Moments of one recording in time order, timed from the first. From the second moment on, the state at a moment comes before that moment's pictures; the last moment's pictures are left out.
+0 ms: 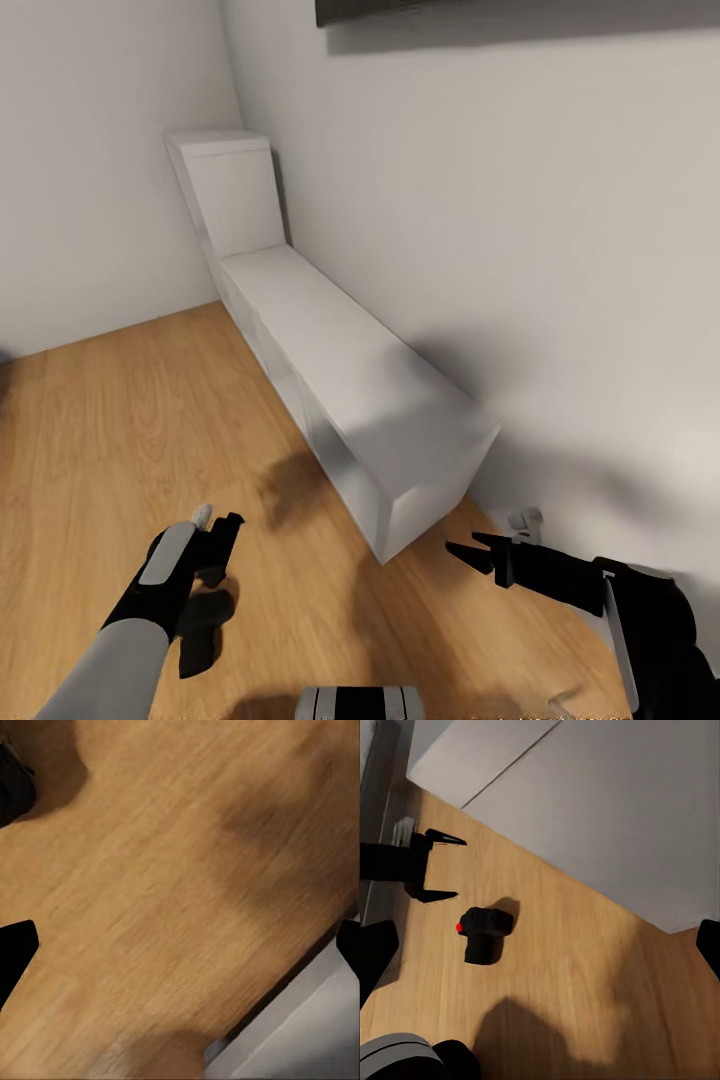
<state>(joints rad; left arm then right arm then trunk) -0.64 -0.02 0.28 -0.77 1.21 0.32 0.65 -0.27 -0.02 -0.35 -1.57 0.19 0.84 1.21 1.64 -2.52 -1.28</state>
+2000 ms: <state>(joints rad) -0.67 -0.06 0.28 -0.88 1.32 0.07 0.89 -0.27 -0.02 -0.35 -1.57 0.19 0.85 1.21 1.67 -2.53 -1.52</state>
